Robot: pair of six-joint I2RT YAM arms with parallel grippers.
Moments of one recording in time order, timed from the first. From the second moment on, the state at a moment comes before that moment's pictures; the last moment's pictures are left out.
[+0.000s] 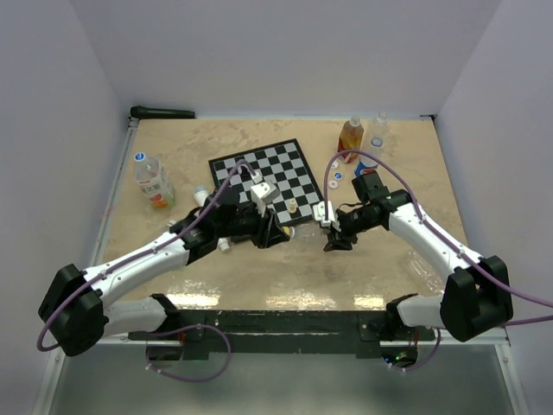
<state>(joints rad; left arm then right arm) -0.75 1.18 0.73 0.06 0.47 -0.18 0.37 1.30 0.92 -0.84 -0.79 -1.17</state>
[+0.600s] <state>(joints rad) -0.74 1.20 0.83 -0.17 0.35 -0.72 0.37 1.31 0.92 -0.84 -0.78 -1.17</state>
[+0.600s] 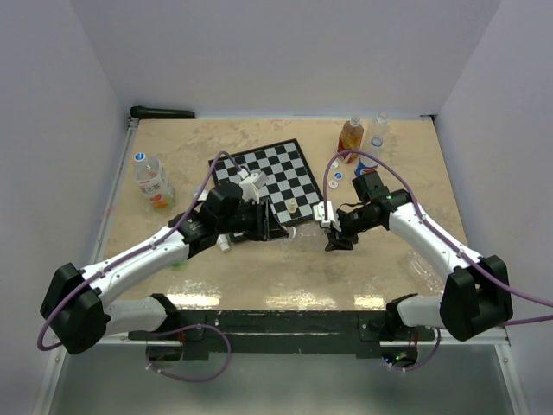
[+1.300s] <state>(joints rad) -0.73 1.17 0.85 -0.20 0.28 -0.56 0.35 1.29 0.93 -0.84 -0.78 -1.11</state>
